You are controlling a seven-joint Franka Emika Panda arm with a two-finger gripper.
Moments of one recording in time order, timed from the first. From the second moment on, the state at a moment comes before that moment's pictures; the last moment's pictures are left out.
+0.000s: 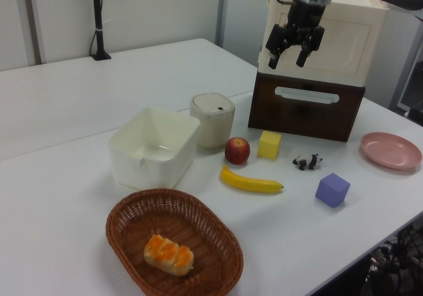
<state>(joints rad) 0.12 -0.02 -0.16 -1.56 0.07 1.66 0.00</state>
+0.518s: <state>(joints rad) 0.12 0.01 -0.16 -1.57 0.07 1.66 0.00</state>
